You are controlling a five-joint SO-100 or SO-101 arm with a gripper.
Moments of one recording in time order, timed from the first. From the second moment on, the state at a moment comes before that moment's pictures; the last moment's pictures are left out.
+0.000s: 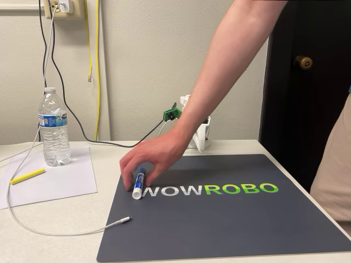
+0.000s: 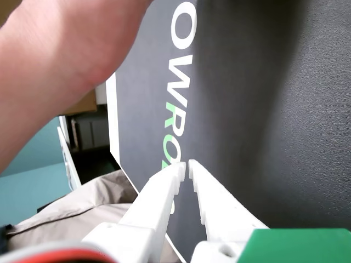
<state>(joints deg) -6.9 188.3 179.8 42.5 -1.7</state>
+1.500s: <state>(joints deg) -3.4 188.3 178.6 35.2 2.1</state>
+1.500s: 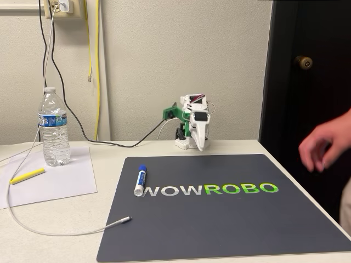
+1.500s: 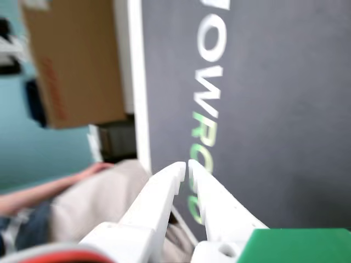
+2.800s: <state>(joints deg) 22.1 103.0 106.3 36.3 -44.1</state>
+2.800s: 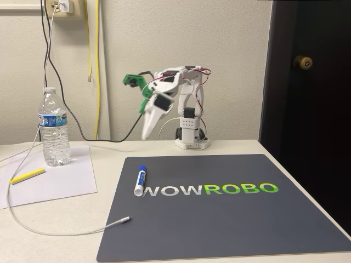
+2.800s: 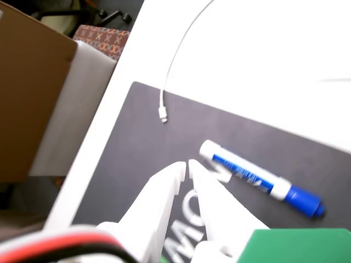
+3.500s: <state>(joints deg) 26.4 84.5 91.3 48.4 -93.3</state>
